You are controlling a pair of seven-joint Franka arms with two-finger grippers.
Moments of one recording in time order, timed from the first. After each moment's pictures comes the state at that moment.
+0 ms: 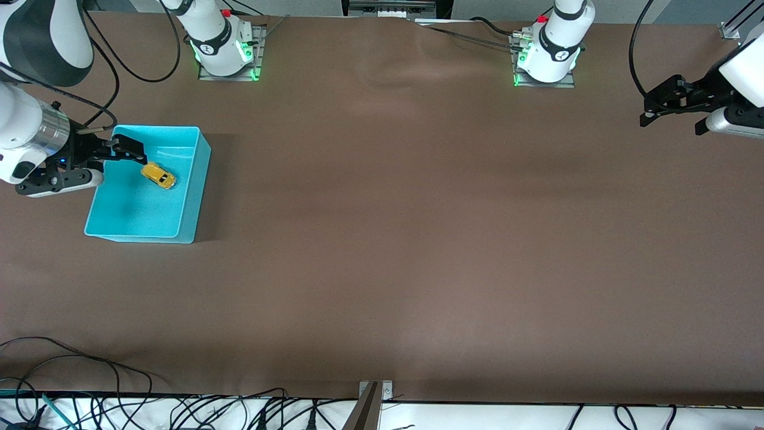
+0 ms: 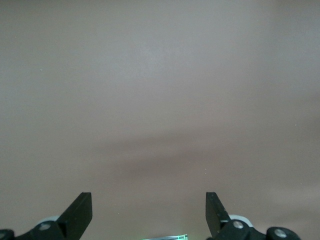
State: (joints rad) left arm -0.04 0.01 -0.01 -1.48 -0.04 1.41 0.06; right arm 0.22 0.05 -0.23 -1.82 0.03 1.73 -0.17
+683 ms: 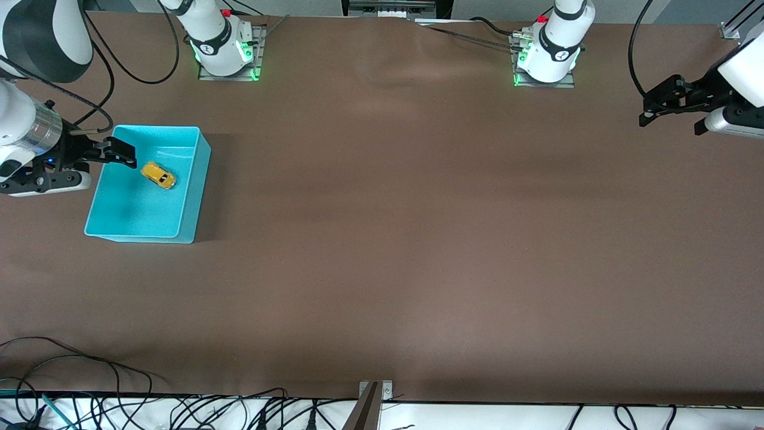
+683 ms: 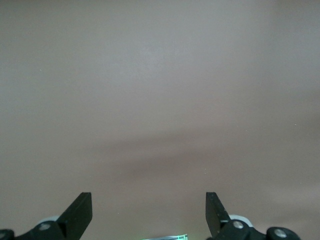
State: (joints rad) left arm -0.04 0.01 -0.01 -1.48 -0.04 1.41 0.06; right arm 0.22 0.06 -0.23 -1.76 -0.03 1.72 -0.13
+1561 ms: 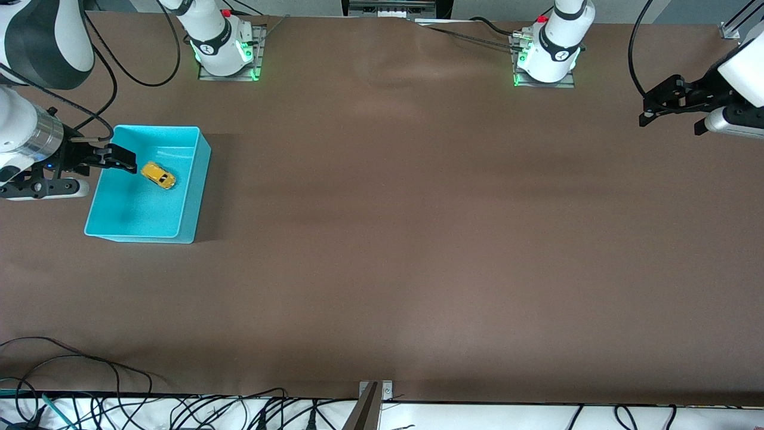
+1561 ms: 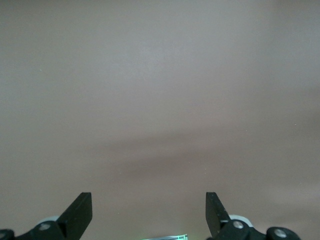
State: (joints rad) left arm -0.04 0.01 -0.01 -1.48 -0.04 1.41 0.06; right arm 0.22 0.09 -0.23 -1.75 -0.03 1.72 -0.09
